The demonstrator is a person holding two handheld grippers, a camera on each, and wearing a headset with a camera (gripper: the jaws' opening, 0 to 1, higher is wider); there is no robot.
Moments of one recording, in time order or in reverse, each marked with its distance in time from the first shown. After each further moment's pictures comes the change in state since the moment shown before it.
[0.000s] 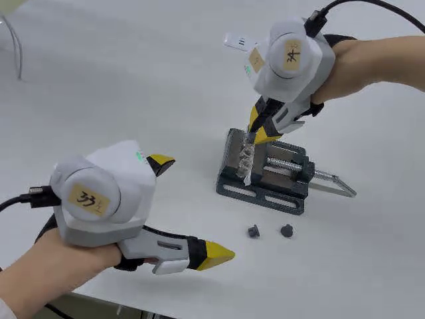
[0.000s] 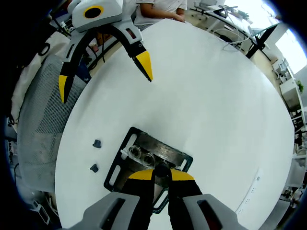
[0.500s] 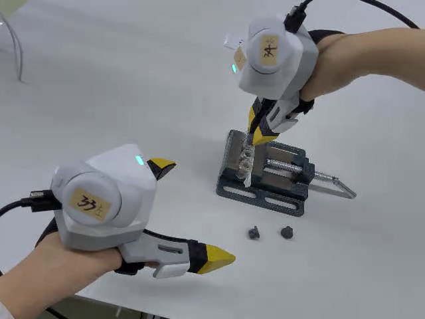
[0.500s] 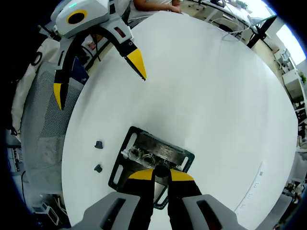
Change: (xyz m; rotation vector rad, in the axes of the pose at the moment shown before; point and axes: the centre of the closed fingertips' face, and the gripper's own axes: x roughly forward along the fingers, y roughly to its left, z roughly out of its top) left arm -0.001 -0.001 -0.004 -0.007 0.004 -0.002; right arm -0.001 -0.002 0.003 0.041 0.088 0.037
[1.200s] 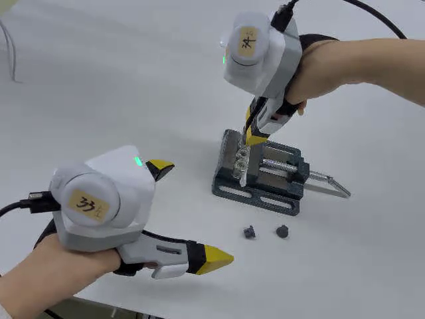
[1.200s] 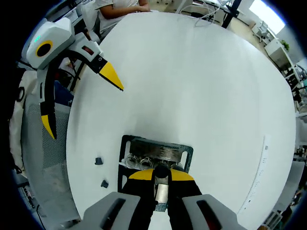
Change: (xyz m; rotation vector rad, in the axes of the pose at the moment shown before) left arm 0.004 -0.004 0.000 -0.003 -0.006 -0.010; right arm 0.001 0.006 0.001 0.289 -0.008 -0.036
